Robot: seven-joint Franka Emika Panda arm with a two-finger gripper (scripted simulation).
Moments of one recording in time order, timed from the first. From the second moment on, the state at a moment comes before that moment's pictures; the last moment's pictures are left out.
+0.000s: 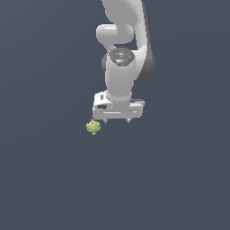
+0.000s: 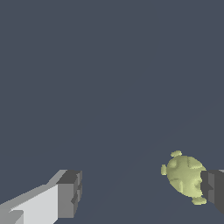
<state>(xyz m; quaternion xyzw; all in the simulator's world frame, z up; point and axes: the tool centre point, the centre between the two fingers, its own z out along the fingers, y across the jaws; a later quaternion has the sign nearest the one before) -0.001 0.008 0.180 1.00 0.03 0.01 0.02</state>
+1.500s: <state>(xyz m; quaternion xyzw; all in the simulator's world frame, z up) -0.037 -0.075 0.124 0.98 -0.17 0.00 0.00</state>
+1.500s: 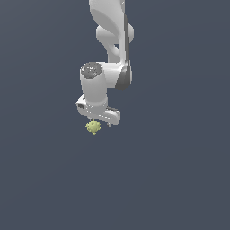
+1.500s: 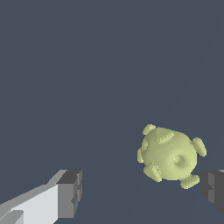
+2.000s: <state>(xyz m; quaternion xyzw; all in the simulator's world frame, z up) -0.063 -0.121 0.092 0.96 -0.29 0.00 0.00</state>
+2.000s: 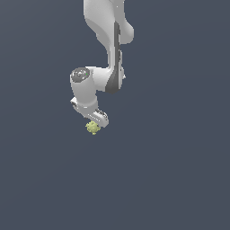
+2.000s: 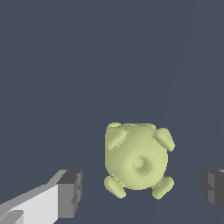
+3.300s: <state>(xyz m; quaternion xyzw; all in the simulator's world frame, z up) -0.066 -0.124 0.040 0.95 -0.30 0.00 0.00</state>
